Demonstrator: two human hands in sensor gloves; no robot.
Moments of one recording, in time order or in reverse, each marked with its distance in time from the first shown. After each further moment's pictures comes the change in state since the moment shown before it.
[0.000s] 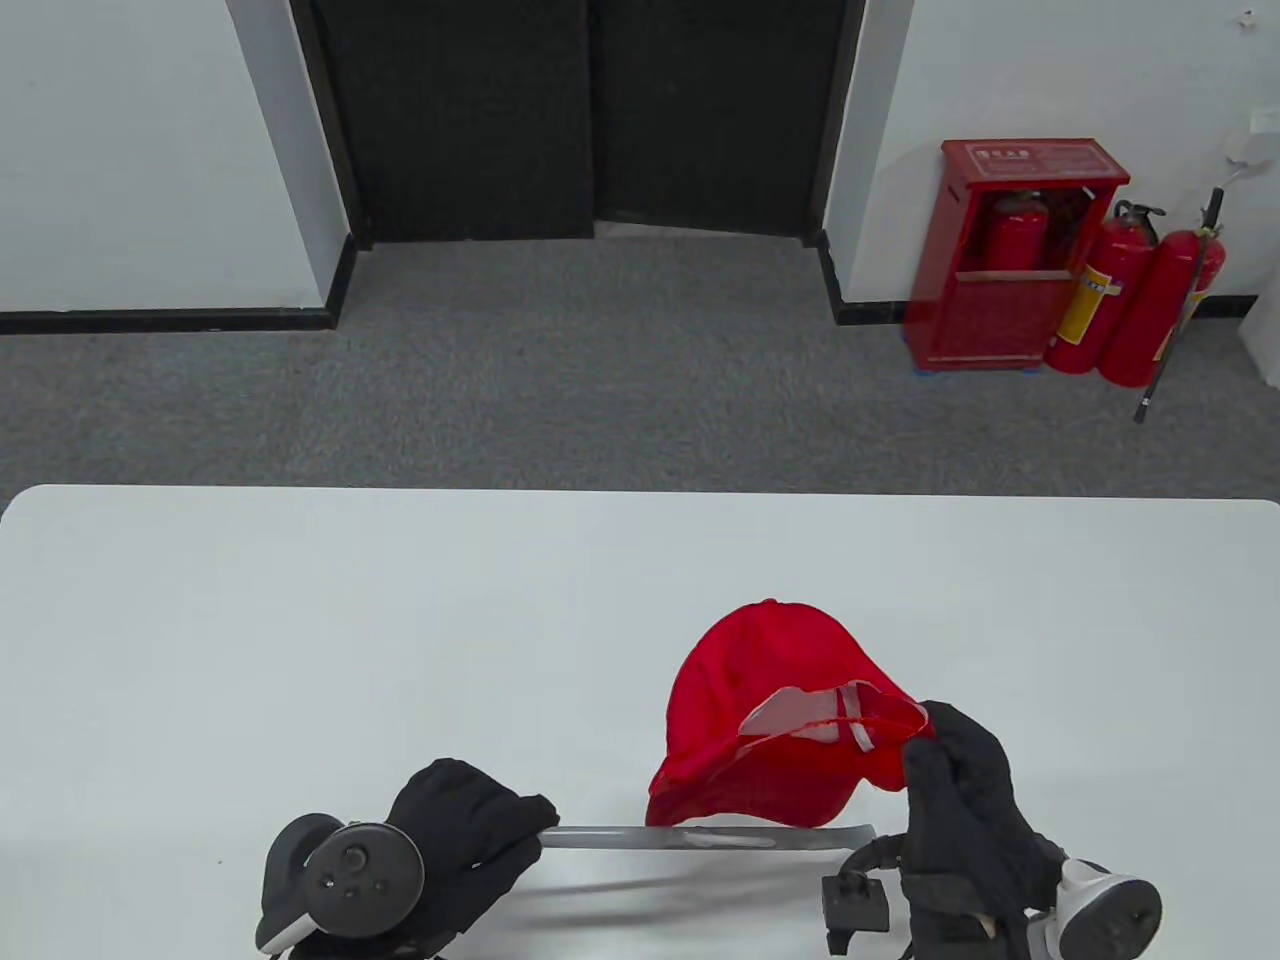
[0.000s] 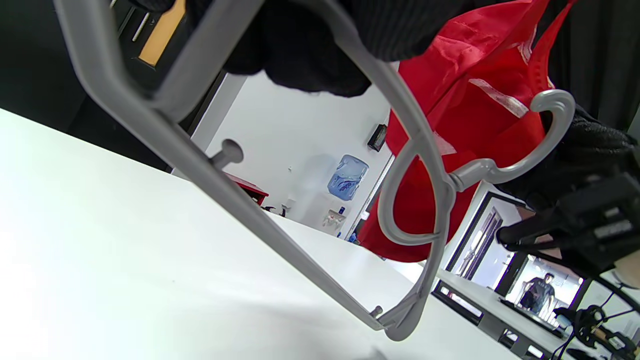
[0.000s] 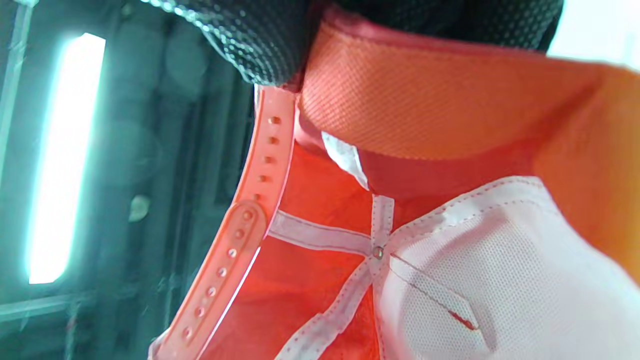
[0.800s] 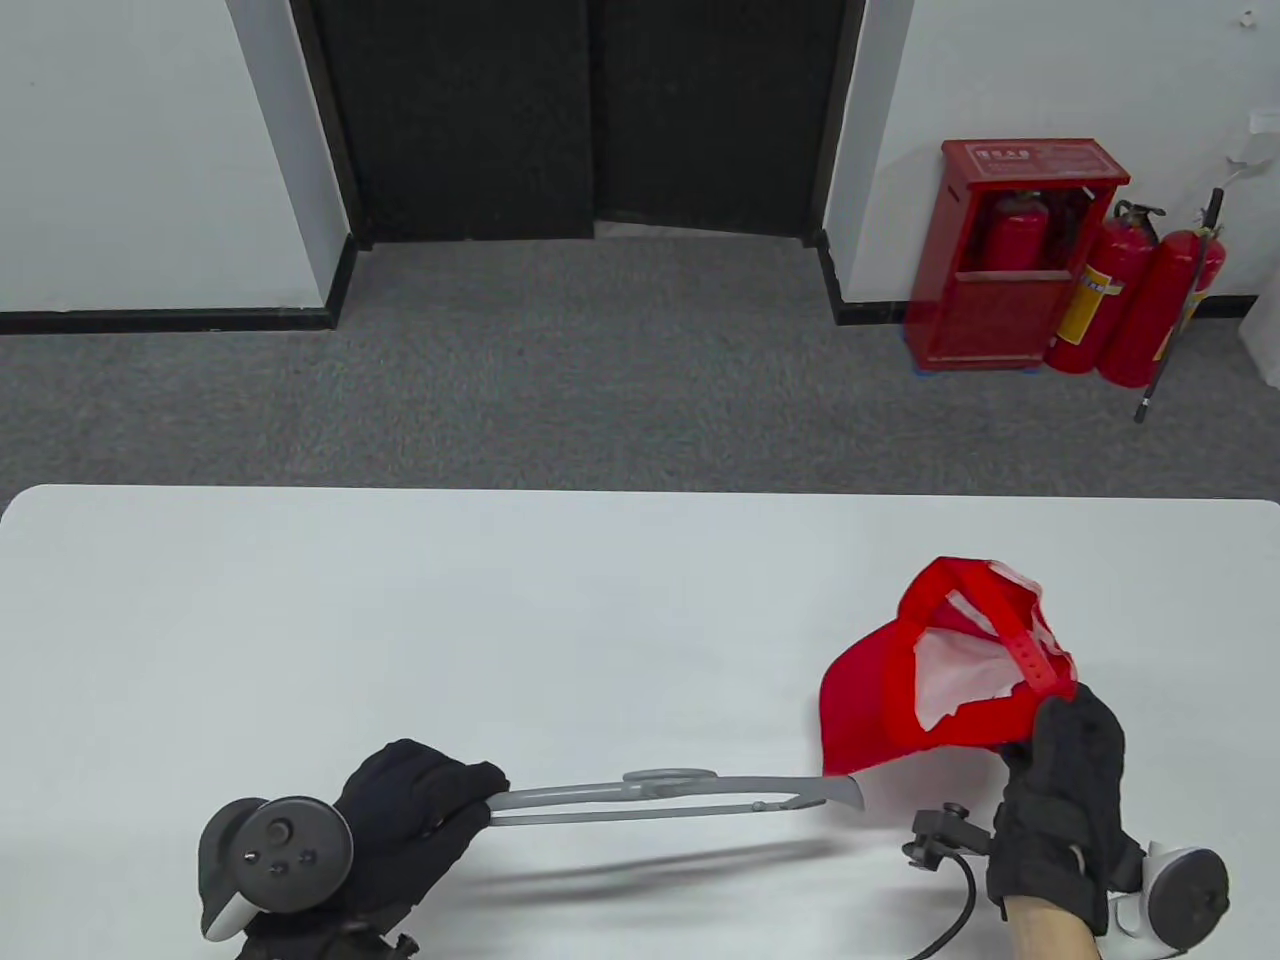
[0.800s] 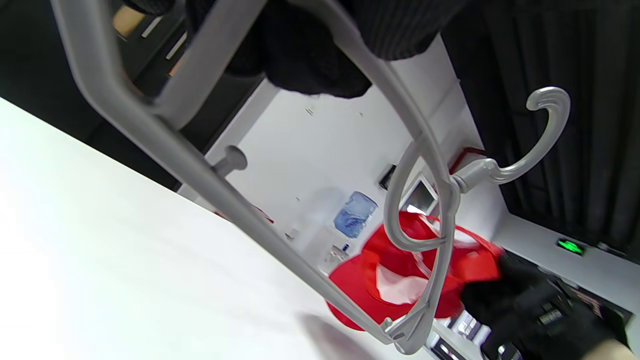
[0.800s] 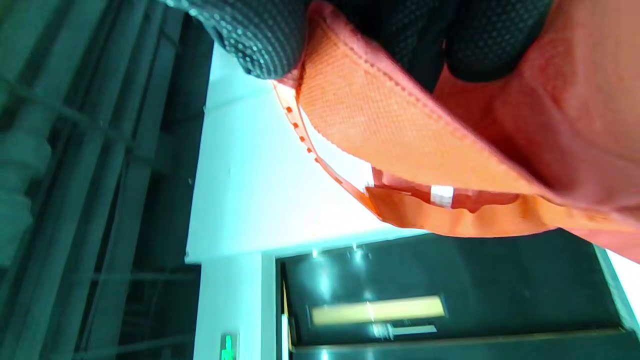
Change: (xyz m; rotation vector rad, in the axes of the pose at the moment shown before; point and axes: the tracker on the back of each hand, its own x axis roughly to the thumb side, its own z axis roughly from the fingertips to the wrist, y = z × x) left_hand -0.036 0.032 0.011 0.112 0.094 0.131; right_hand -0.068 -0.090 -0.014 -0.438 0.348 -0.045
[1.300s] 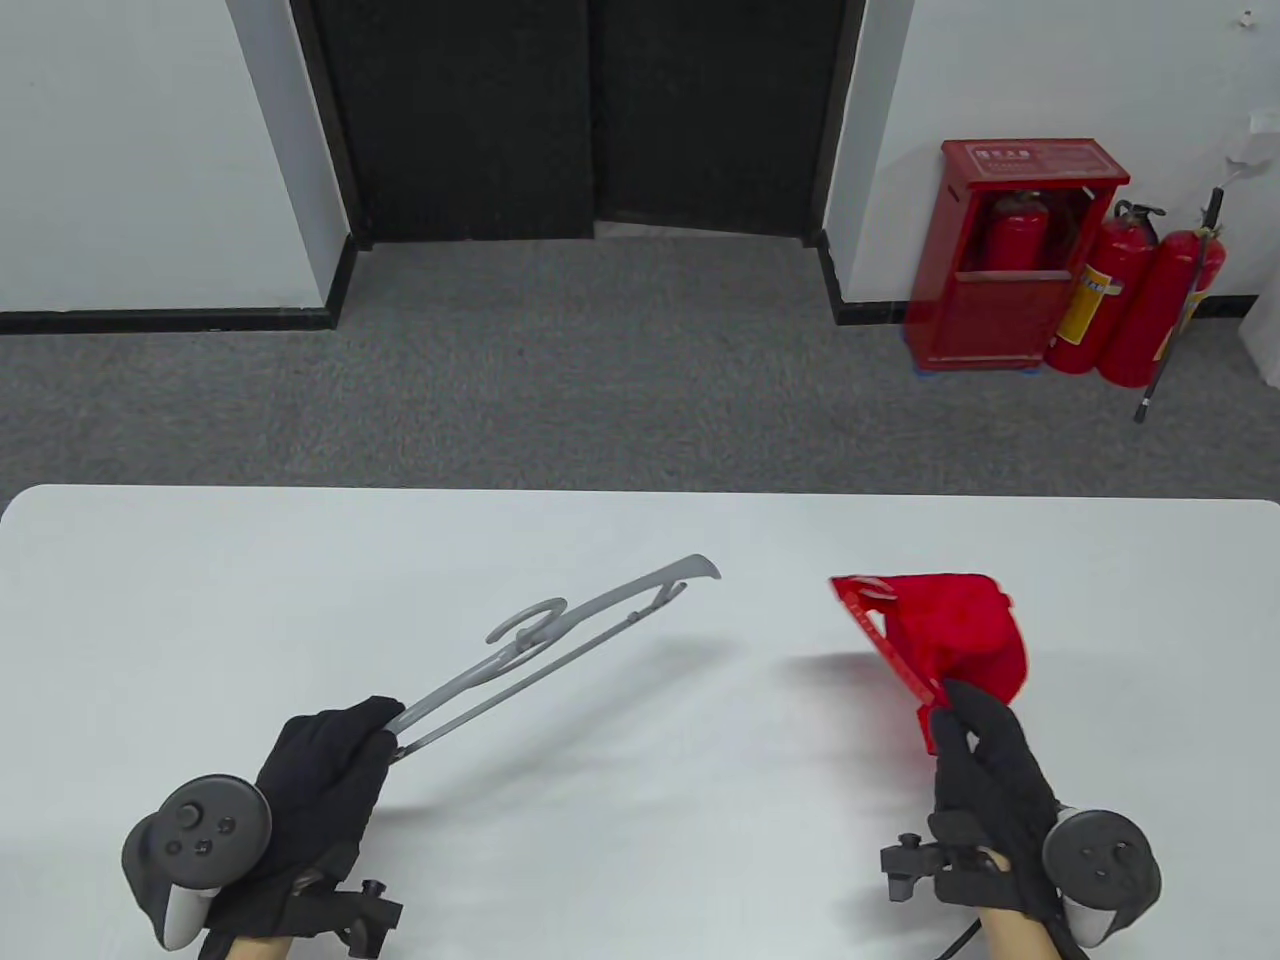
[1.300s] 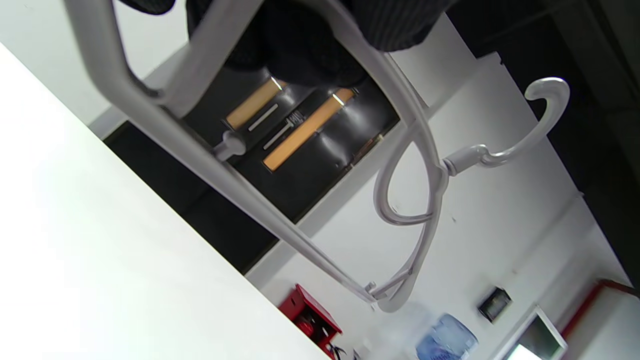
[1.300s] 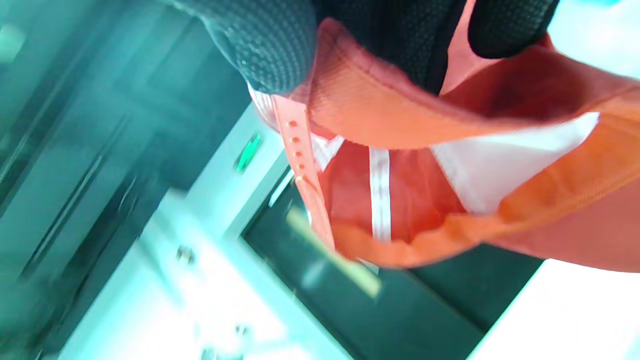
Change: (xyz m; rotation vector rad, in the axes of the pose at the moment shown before) left_hand -0.051 0.024 0.014 0.319 0.288 0.034; right_hand -0.026 0.052 0.022 0.538 -0.437 0.685
